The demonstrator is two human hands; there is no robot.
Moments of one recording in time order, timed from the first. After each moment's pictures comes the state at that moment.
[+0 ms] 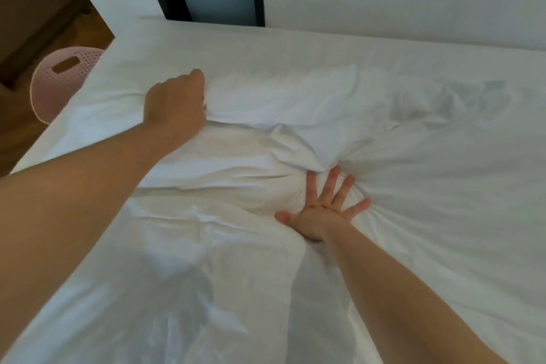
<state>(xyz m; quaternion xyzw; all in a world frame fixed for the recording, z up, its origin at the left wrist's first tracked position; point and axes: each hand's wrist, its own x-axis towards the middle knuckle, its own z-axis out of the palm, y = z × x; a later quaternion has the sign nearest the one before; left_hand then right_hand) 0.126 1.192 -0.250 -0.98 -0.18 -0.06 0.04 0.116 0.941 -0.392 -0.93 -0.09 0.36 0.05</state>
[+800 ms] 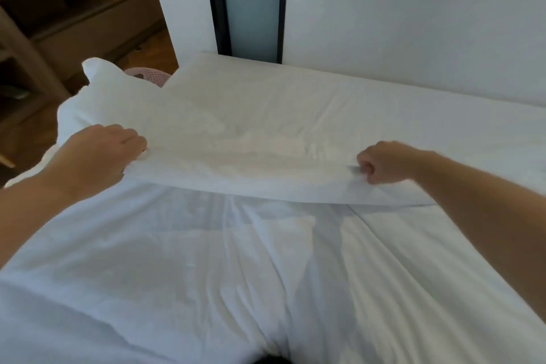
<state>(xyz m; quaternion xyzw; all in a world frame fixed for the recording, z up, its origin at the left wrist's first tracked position) -0.281 1.199 -0.135 -0.98 0.01 -0.12 0.15 -0.027 0.778 -0.151 -0.91 -0.34 0.18 -0.15</state>
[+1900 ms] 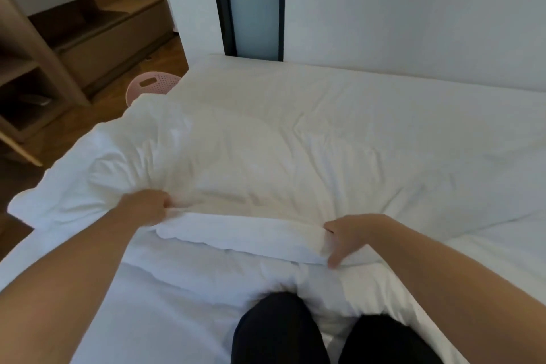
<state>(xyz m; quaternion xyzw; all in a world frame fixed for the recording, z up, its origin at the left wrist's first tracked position) -0.365 1.148 -0.234 -0.93 -0.26 0.26 0.02 -0.219 0.764 -0.226 -0.84 -0.34 0.42 -0.09</state>
